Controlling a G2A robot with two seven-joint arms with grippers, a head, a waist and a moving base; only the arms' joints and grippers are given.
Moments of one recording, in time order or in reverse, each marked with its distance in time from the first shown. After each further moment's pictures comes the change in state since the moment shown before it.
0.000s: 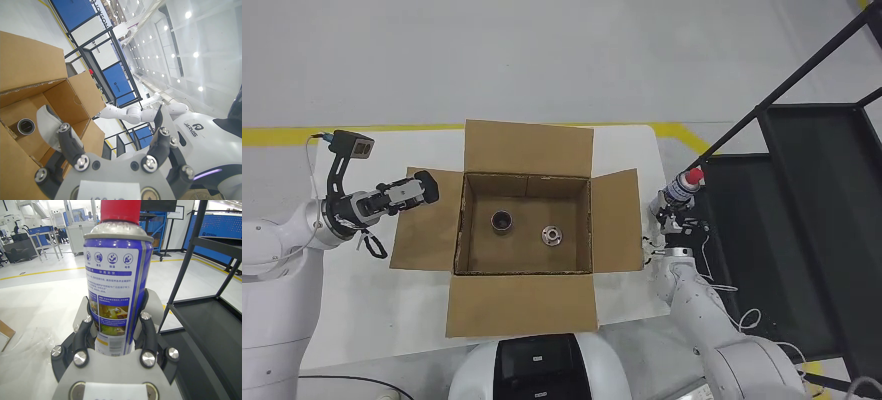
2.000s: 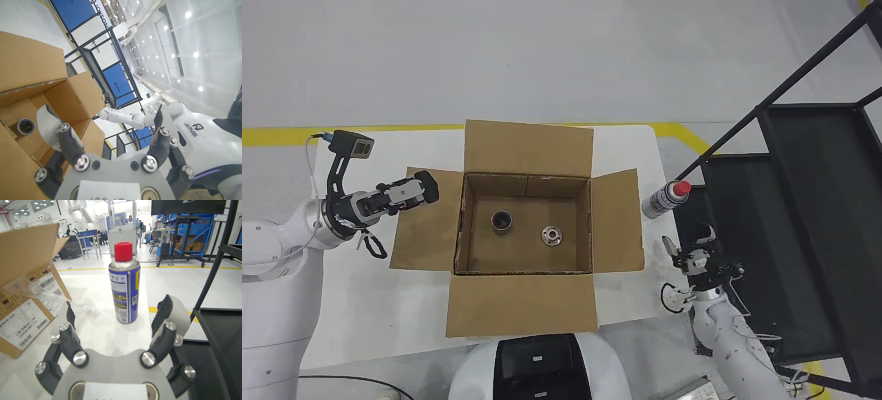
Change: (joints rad) left arm 0.000 0.000 0.000 0.000 0.000 0.000 0.000; right arm -0.512 0.181 0.162 -0.608 -0.152 -0.360 0.042
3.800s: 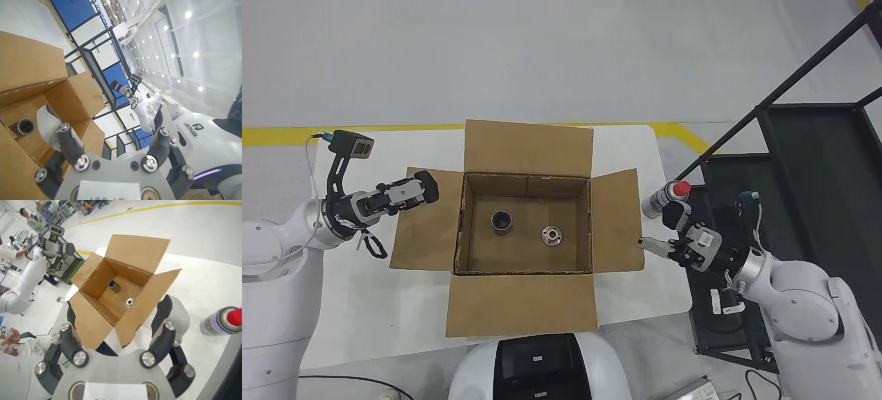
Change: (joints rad) left arm 0.000 0.000 0.000 0.000 0.000 0.000 0.000; right arm -0.284 0.114 0.310 -1.209 0.979 -0.025 1.765
